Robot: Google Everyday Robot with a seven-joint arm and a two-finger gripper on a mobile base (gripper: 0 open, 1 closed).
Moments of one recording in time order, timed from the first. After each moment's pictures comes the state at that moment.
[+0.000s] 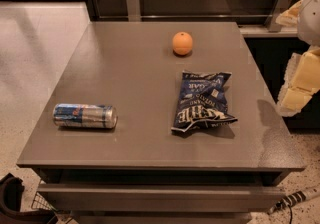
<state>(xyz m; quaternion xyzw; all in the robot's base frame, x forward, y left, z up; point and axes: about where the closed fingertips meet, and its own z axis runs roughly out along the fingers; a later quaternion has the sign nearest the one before) 0.438 -0.214 0.985 -0.60 0.78 -0.05 0.17</state>
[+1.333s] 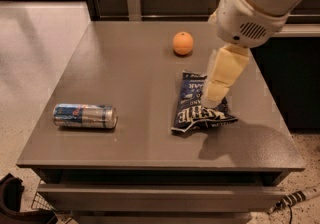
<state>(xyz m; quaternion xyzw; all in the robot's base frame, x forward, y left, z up) 0.472 -0.105 0.972 -0.64 0.74 0.00 0.20</state>
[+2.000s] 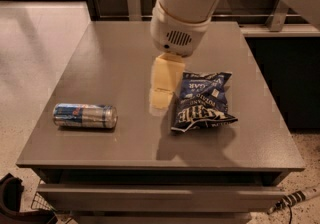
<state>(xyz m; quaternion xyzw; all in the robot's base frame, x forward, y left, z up) 0.471 -0.009 0.945 -0.68 0.72 0.02 0.15</state>
